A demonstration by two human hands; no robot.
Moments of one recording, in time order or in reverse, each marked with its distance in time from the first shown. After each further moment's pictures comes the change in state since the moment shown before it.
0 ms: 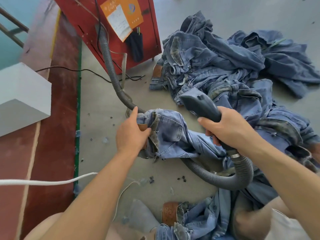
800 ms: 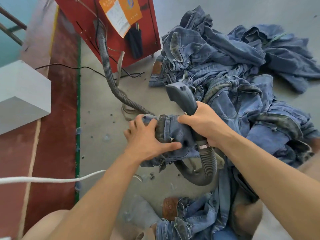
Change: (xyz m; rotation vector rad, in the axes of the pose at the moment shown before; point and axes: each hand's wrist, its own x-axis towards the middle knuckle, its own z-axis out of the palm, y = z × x) left_hand -0.036 0.025 -0.003 0.267 -0.373 0.141; right_hand 0.026 -0.013 0.052 0.261 -0.072 0.054
